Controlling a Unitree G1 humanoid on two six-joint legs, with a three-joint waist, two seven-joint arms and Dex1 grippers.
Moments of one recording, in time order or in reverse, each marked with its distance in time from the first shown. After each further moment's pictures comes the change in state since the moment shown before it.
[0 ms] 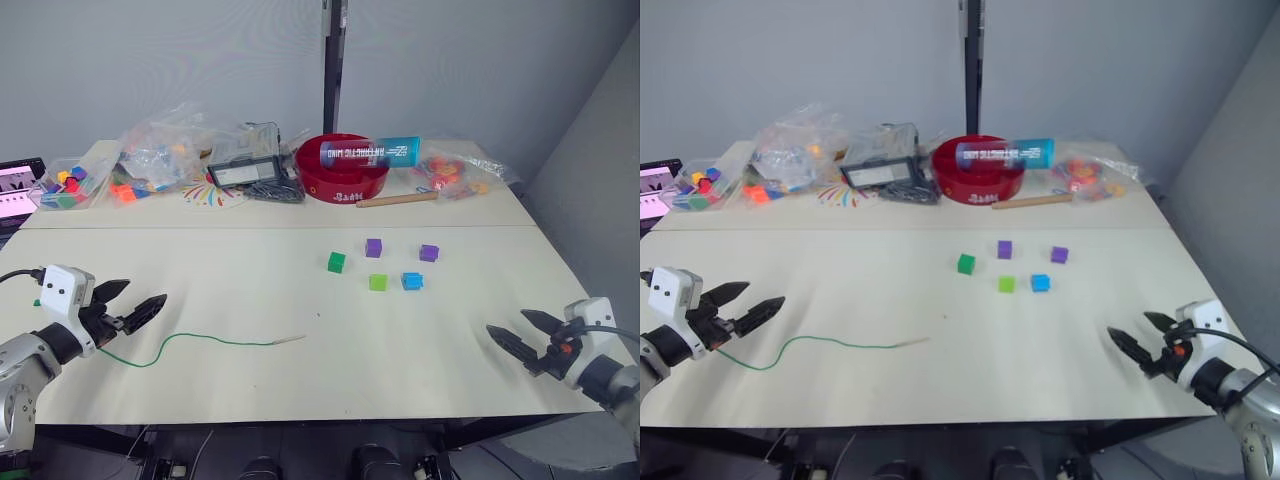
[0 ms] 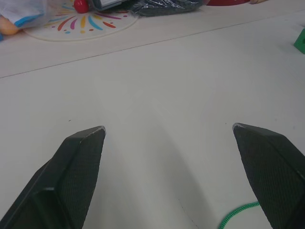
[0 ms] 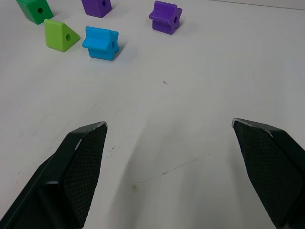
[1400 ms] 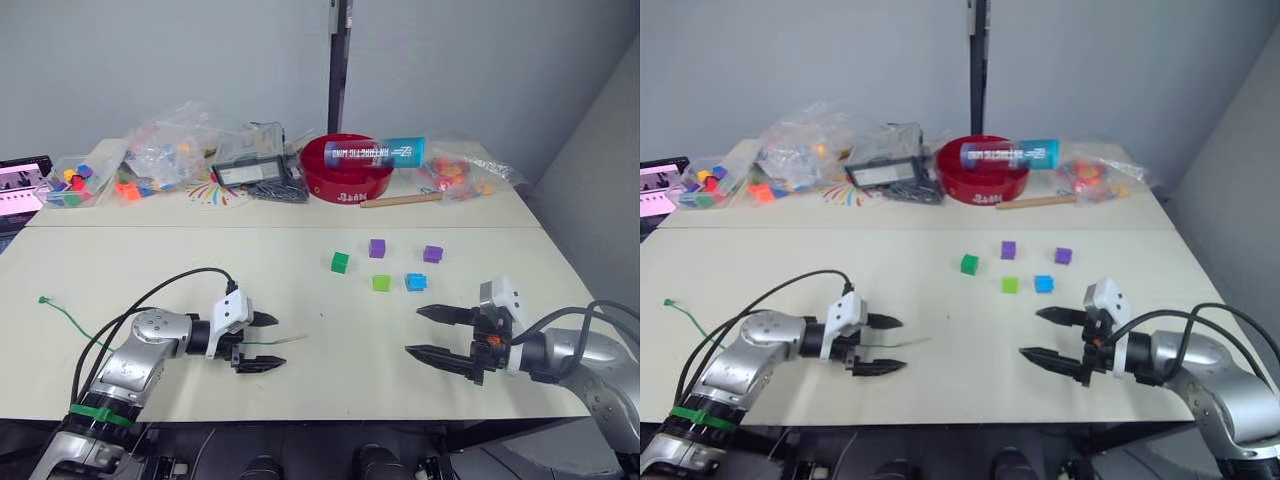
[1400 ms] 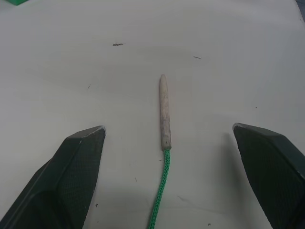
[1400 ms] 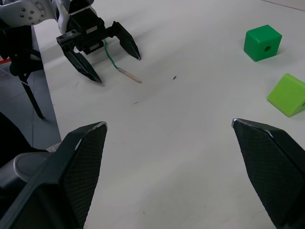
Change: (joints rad) left arm -0.325 -0.085 -0.682 0.100 0.260 -0.199 -0.411; right arm -0.171 -0.101 0.279 -0.288 0.162 0.217 0.217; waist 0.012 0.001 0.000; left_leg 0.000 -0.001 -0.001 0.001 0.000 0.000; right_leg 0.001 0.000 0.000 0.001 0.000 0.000
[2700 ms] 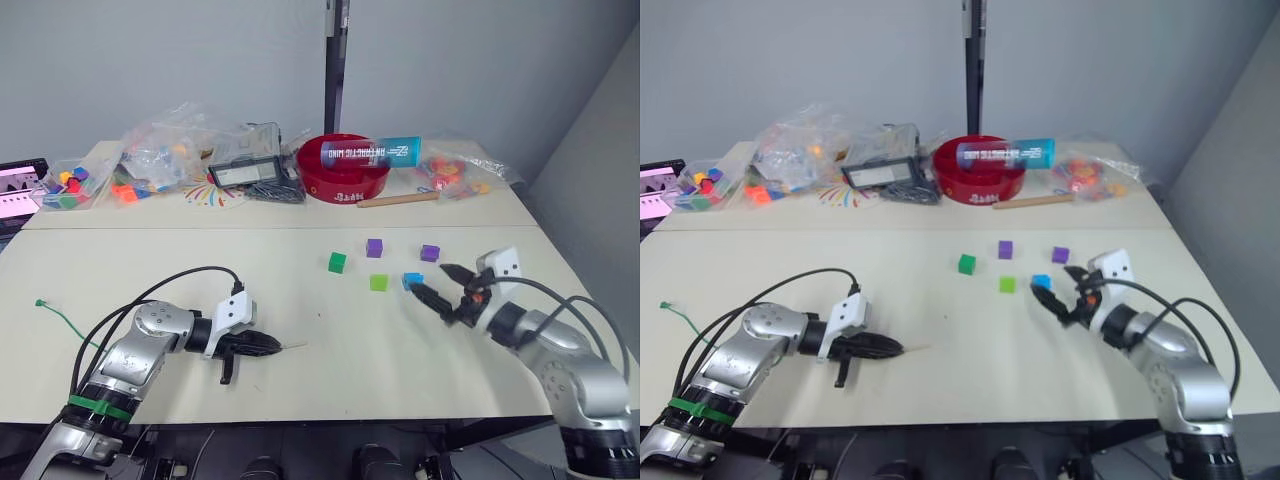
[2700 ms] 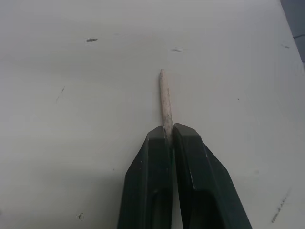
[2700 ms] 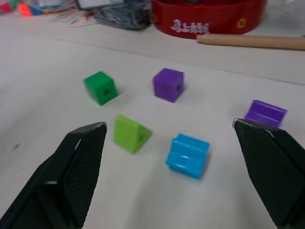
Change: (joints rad) left arm -0.013 0.028 -0.007 -0.066 0.006 0.073 -0.071; right arm -0.195 0.286 -0.009 0.202 -0.221 -0.076 -0.490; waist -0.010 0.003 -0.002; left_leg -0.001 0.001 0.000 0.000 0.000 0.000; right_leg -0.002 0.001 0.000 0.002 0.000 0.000
